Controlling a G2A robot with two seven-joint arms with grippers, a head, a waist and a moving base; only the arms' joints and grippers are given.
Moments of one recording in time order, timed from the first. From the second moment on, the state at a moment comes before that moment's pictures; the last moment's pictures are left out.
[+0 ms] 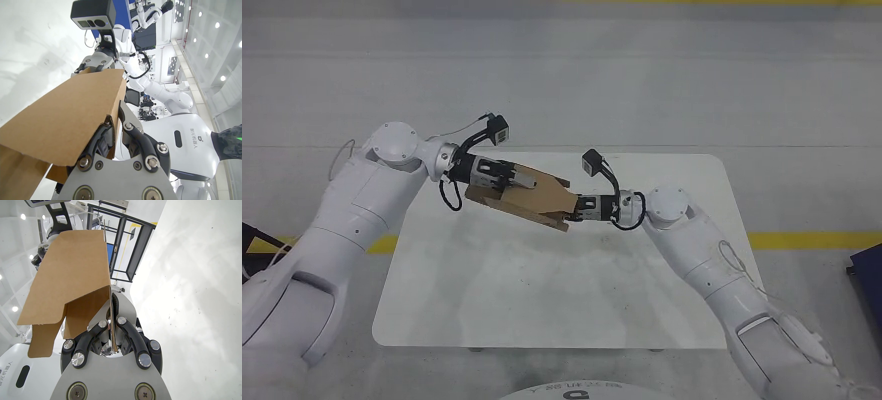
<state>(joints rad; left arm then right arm) 0.54 -1.11 -0.64 -0.92 -0.75 -0.31 -1.45 -1.02 -1.23 0.99 -1.15 0.36 -0.27 1.08</state>
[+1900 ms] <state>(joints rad) 0.55 -1.20 -0.72 -0.92 -1.05 0.28 -1.45 -1.05 -1.22 1.12 -1.12 0.49 -0.26 0.83</state>
